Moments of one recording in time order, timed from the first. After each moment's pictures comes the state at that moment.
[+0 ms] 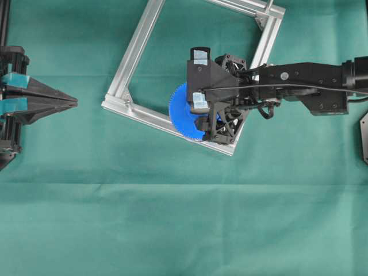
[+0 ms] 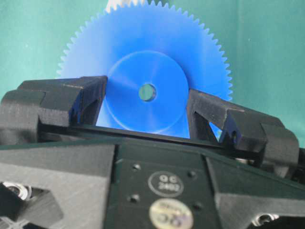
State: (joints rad) left arm 0.03 -0.98 1.15 -0.02 -0.10 0.00; right arm -0.08 0.08 0.35 -0.12 0.66 0.33
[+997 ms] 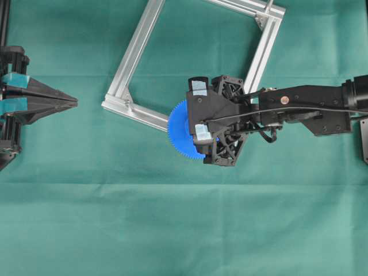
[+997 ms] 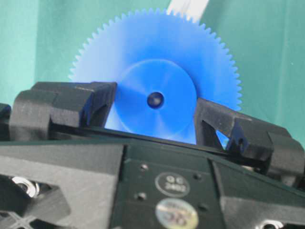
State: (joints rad) left arm 0.03 -0.98 1.15 -0.02 -0.10 0.00; right arm 0.02 0.08 0.36 -0.11 0.64 0.36
